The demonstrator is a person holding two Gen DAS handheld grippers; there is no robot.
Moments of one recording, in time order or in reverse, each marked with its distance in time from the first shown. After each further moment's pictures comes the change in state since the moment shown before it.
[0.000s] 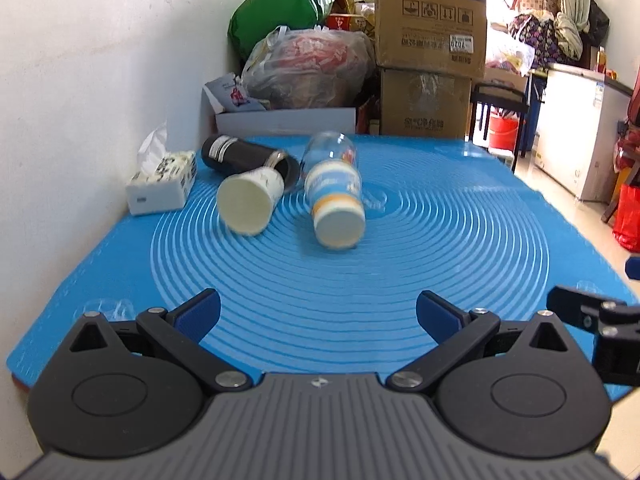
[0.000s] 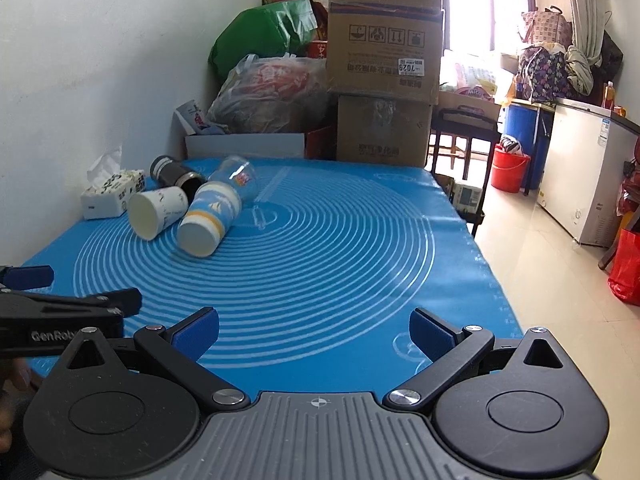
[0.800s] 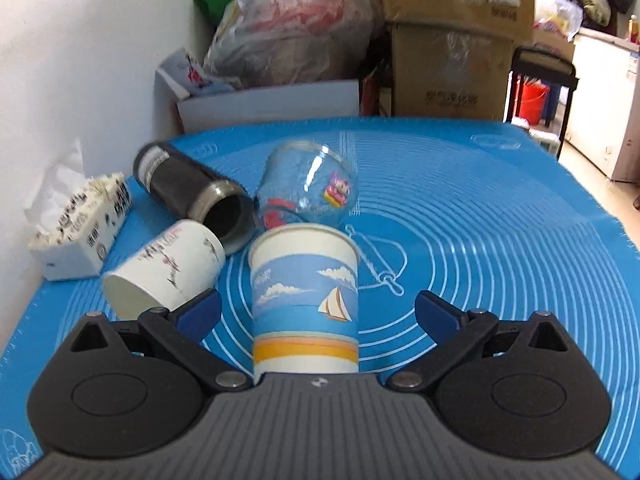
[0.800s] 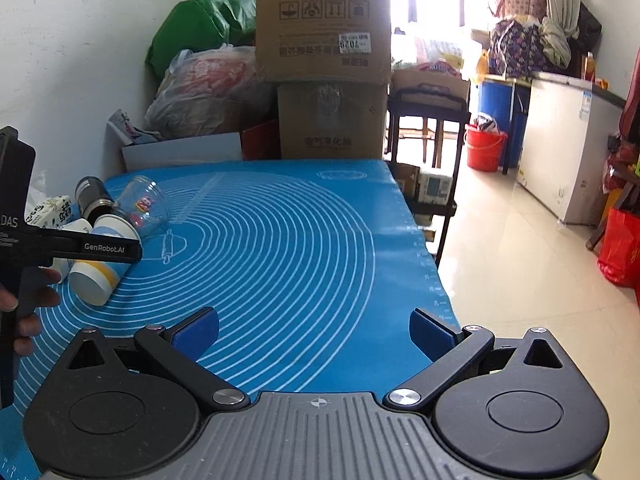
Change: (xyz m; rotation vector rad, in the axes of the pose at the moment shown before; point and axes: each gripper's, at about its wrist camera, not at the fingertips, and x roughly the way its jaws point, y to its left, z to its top) left arm 0.172 -0.036 0.077 0.034 0.145 0.052; right arm 0.087 -0.081 0.036 0.086 0.067 -0.044
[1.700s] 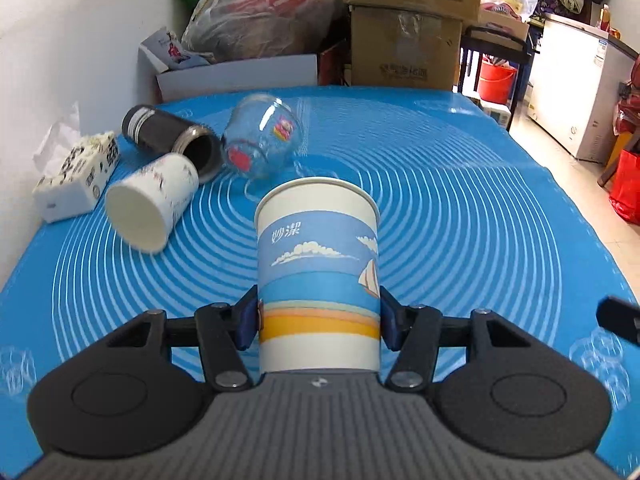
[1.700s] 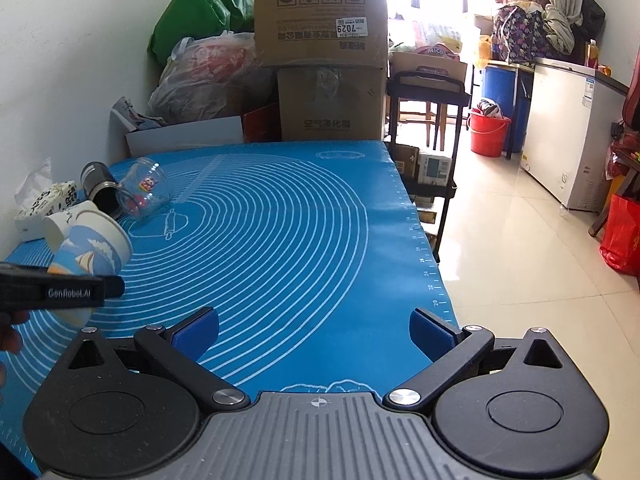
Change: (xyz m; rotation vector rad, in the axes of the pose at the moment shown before) left arm -0.073 -0.019 -0.044 0.006 0.060 -0.096; right arm -0.023 -0.005 -0.016 -0.024 0.029 0.016
